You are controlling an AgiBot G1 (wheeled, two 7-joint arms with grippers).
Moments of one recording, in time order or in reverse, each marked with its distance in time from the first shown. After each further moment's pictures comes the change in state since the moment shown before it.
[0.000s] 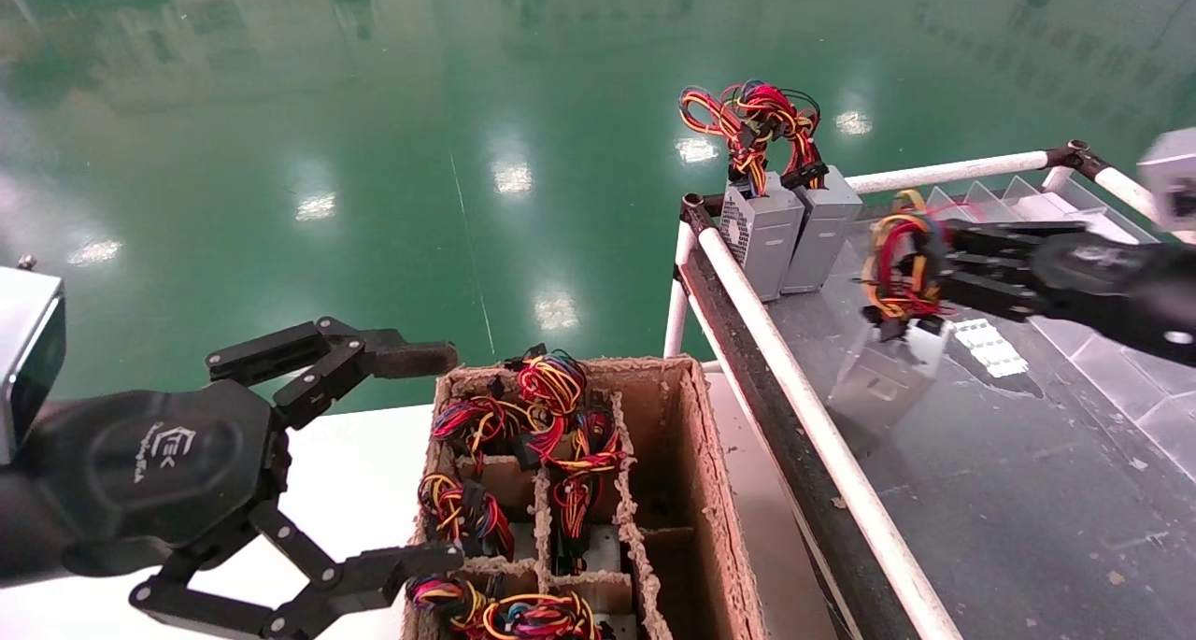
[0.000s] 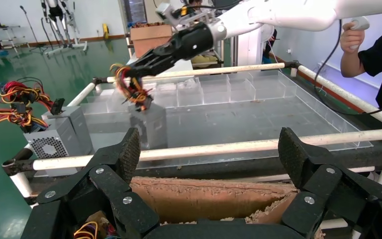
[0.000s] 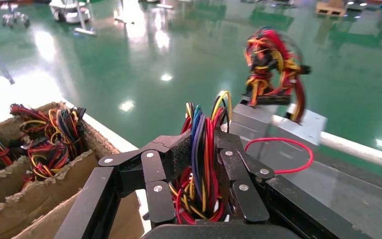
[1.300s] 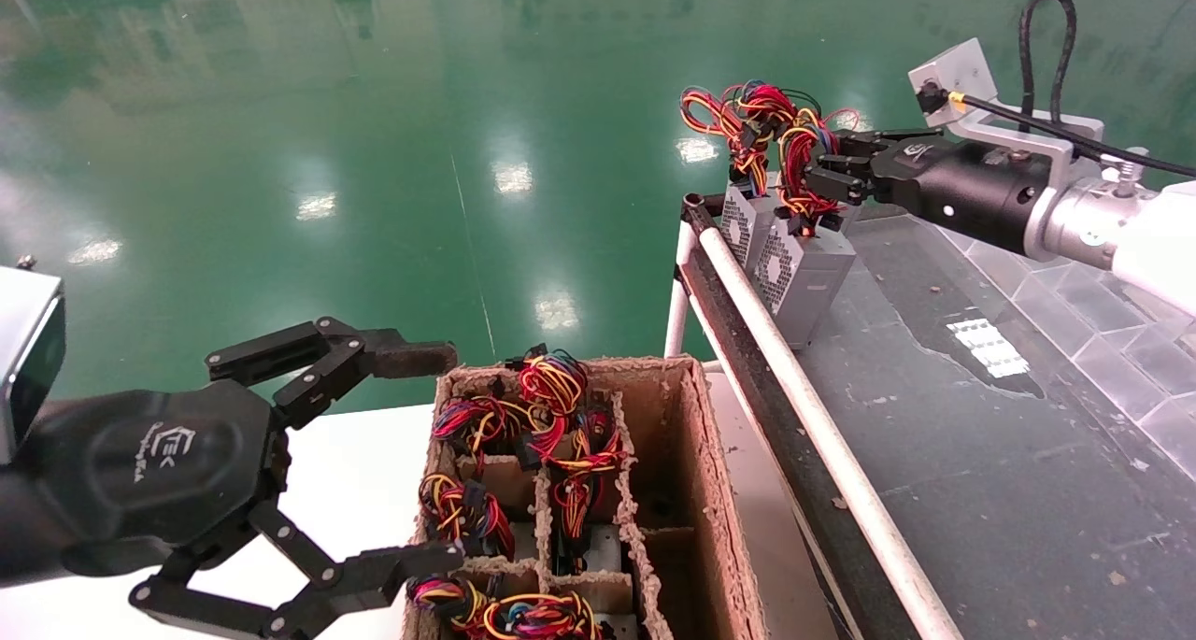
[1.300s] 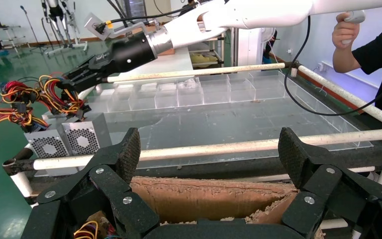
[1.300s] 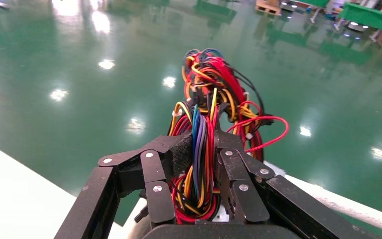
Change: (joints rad) left arm 0.000 0.000 0.000 0.000 0.000 0.000 0.000; right arm 0.207 -0.350 -0.050 -0.272 -0.092 0.420 -0.170
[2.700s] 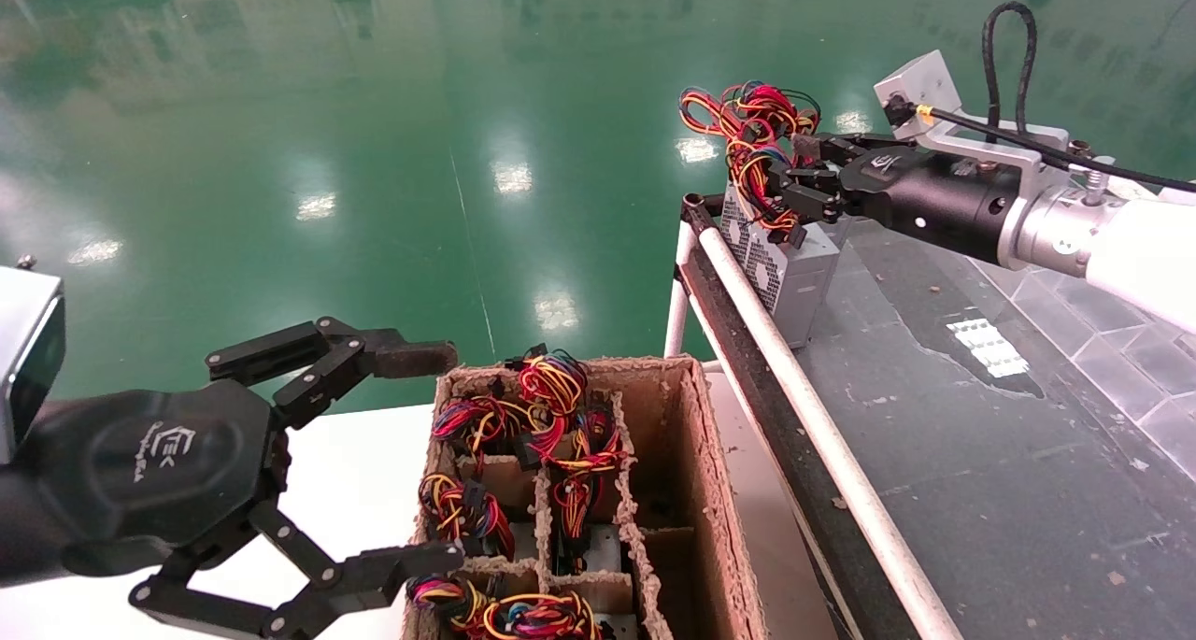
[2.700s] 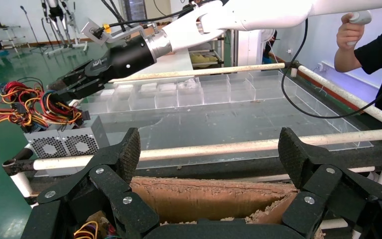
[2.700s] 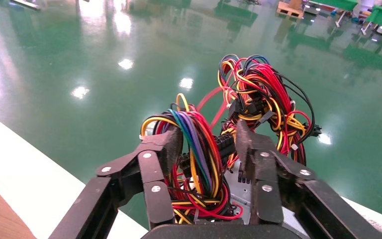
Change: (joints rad) left arm 0.000 0.000 0.000 0.000 0.000 0.000 0.000; right arm 0.007 -0.025 -0.009 -0.010 -0.012 -0.046 -0.008
